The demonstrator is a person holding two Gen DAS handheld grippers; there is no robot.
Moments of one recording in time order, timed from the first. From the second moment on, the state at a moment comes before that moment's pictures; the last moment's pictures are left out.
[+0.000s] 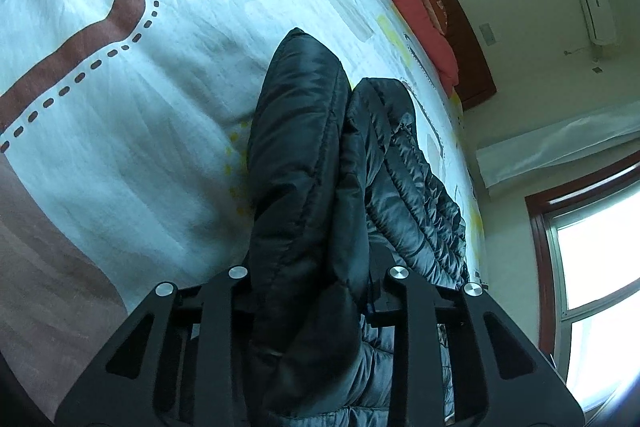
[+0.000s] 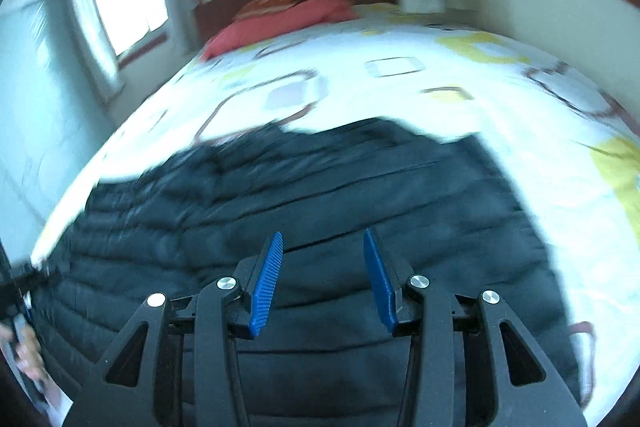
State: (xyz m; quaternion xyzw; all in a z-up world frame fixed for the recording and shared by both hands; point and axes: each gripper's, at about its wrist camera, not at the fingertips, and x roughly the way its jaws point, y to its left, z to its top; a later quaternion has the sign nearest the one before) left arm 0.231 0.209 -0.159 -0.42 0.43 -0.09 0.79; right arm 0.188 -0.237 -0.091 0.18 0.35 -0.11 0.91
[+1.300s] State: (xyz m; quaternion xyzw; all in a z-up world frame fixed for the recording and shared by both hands) left arm 0.229 0.207 -0.160 -0.41 0.43 -0.08 0.80; right arm 0.266 -0.285 -0.182 0.36 0.37 -0.13 0.85
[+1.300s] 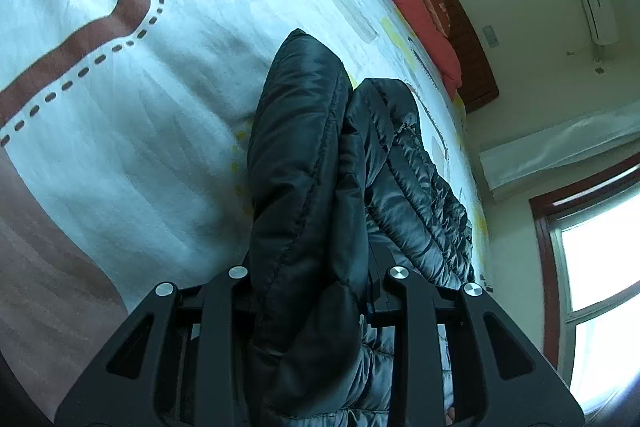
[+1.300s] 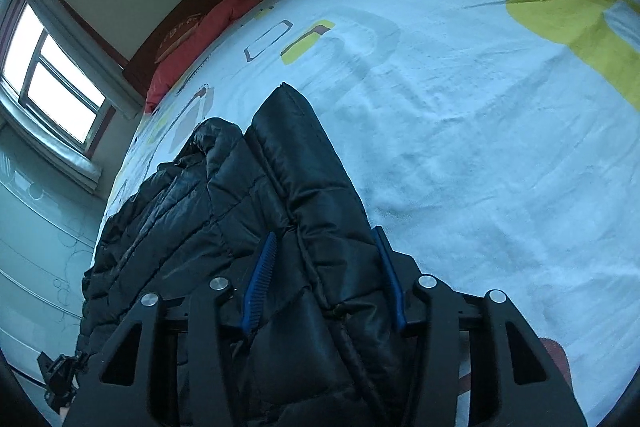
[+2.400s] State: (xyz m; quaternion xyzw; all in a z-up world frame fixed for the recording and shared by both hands) left arm 0.191 -0.025 -0.054 -0.12 0.37 -0.21 0.90; right arm 0.220 -0.303 -0.186 0.36 0.35 -0.13 0.86
